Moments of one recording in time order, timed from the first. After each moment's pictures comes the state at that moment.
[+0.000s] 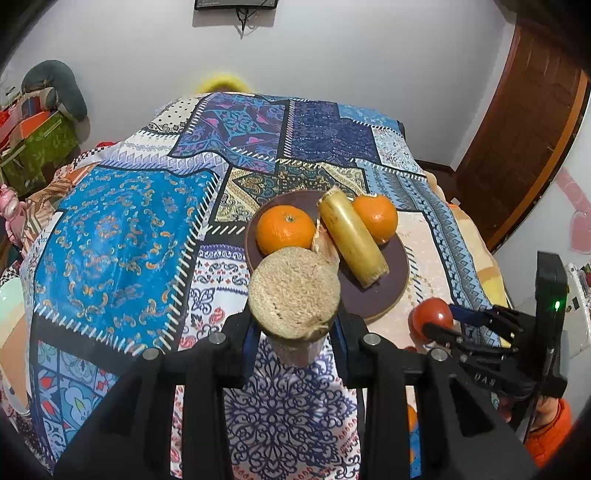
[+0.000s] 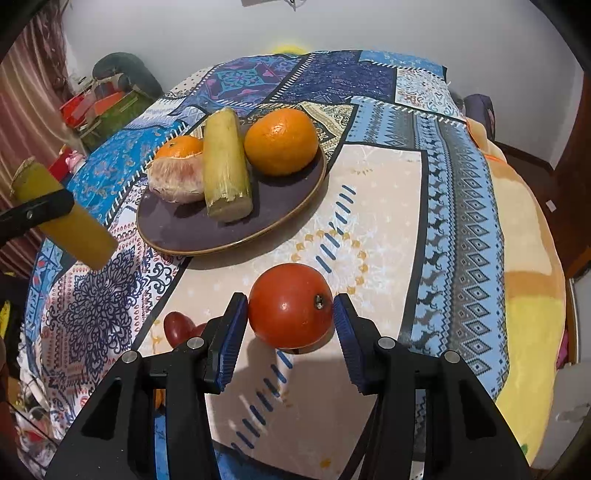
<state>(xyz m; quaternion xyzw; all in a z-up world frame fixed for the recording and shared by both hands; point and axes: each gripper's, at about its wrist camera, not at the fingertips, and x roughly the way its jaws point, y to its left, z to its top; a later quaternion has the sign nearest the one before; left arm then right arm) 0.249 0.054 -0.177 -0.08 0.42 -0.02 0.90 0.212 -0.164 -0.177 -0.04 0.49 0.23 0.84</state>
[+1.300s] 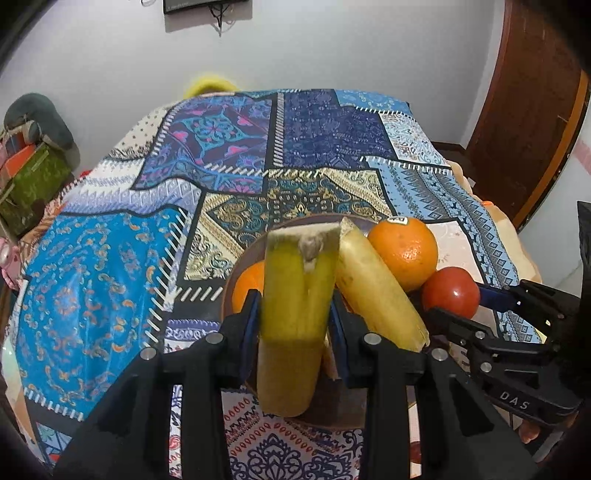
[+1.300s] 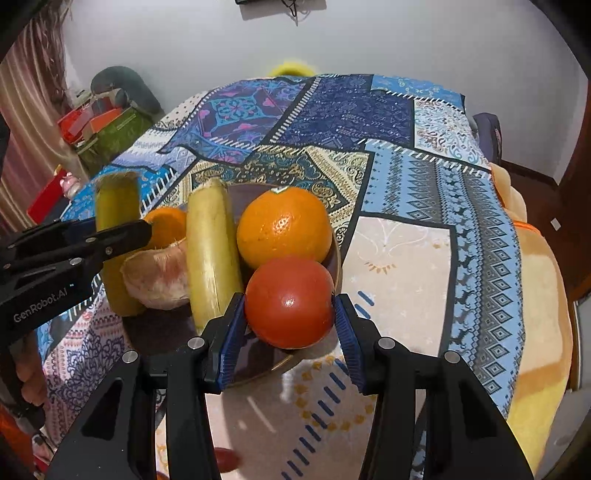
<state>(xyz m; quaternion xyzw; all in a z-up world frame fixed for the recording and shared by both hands) 0.349 0.035 -0.212 -0.02 0.44 -0.01 0.90 0.279 -0.132 -0.167 -0.03 0.46 0.23 0.86</state>
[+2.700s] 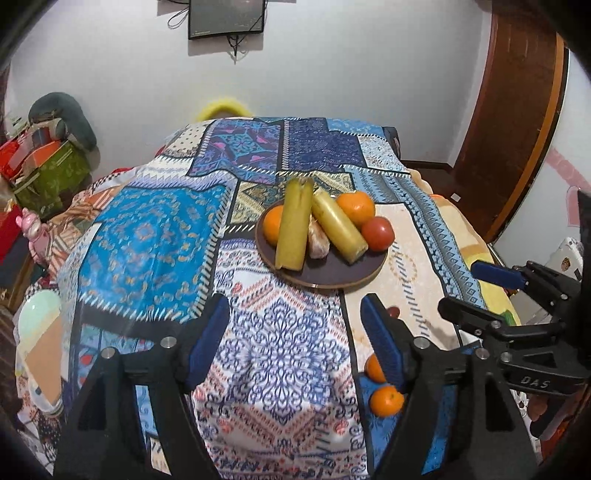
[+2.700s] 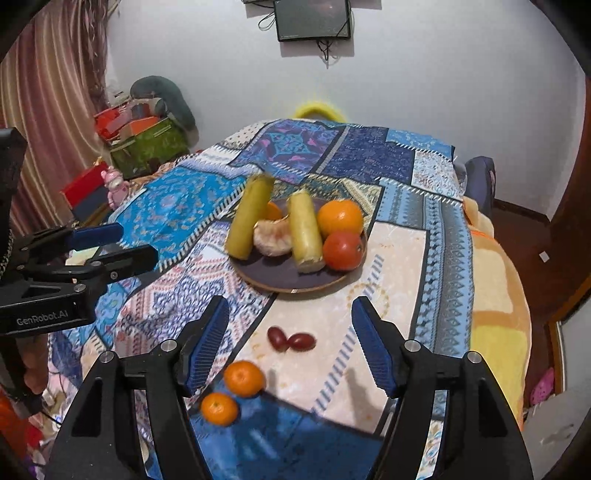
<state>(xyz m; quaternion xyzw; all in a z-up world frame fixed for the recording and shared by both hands) 0.171 0.039 -0.141 -0.03 0.40 -0.01 0.92 0.144 -0.135 -0.096 -0.06 0.40 0.25 0.88</state>
